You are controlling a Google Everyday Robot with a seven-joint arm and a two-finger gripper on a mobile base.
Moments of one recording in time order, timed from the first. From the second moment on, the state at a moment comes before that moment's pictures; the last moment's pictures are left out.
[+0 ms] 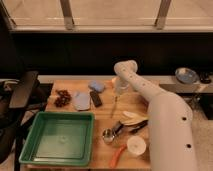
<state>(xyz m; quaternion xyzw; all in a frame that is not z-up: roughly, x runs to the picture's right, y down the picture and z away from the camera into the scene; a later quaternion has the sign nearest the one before) 0.094 0.064 0.971 -0.30 -0.19 -0.32 0.88</state>
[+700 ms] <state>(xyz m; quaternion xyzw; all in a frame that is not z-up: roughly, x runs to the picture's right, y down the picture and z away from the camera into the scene) 0.091 0.064 0.966 -0.29 -0.19 -0.31 0.88</state>
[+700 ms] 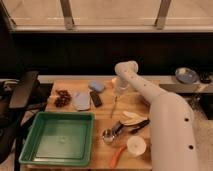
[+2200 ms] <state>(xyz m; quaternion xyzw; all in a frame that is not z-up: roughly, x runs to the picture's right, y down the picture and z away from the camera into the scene) 0.053 -0.048 0.834 -0.09 -0.31 -0.26 0.91</state>
